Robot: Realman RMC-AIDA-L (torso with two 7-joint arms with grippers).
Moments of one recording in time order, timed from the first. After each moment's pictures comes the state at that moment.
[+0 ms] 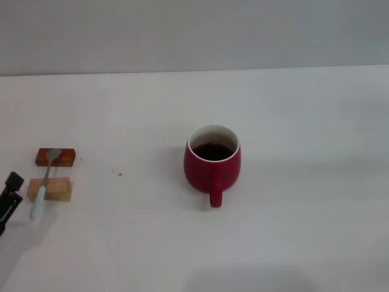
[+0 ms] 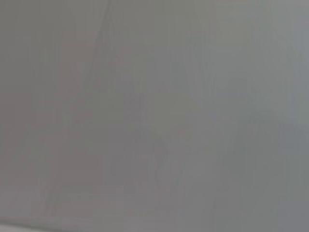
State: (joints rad) left arm -0.10 -2.05 1.50 0.05 0.25 1.60 -0.60; right arm 0.68 2.02 -0.17 -0.33 -0.83 -0.98 0.46
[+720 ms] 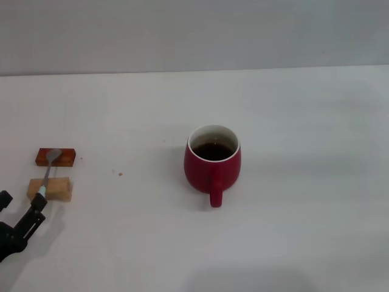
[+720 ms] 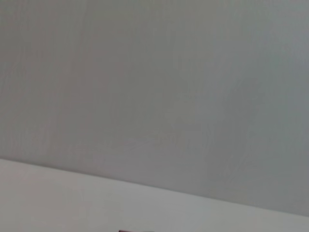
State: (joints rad) left arm -0.11 -2.06 1.54 0.04 0.28 1.46 -0.60; right arm 0.71 2.05 -0.21 -0.26 -0.84 -1.06 0.33
